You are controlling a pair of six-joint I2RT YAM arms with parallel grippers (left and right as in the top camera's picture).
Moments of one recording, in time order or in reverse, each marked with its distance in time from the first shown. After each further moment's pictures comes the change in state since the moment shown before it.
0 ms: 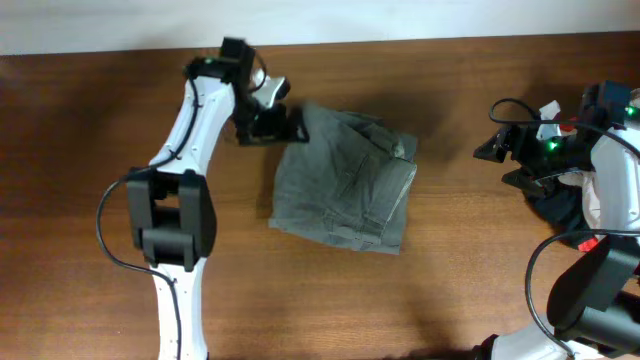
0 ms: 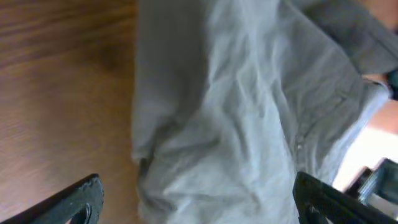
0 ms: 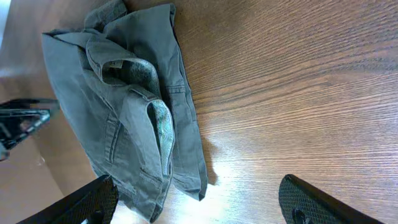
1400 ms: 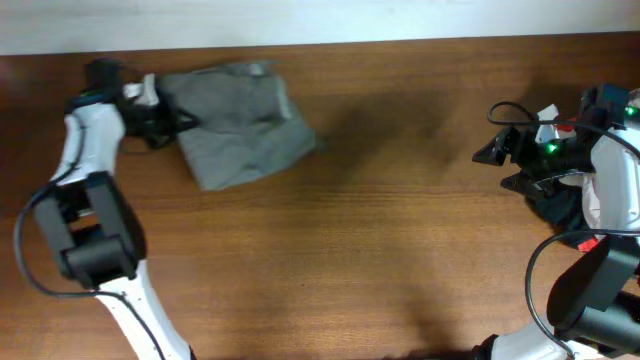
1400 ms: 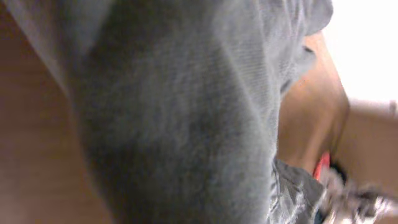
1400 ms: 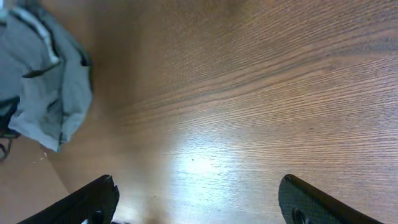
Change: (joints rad) left arm 0.449 -0.088 -0.236 0.355 0.128 -0.404; right arm 0.000 0.000 0.000 -0.042 0.000 -0.004
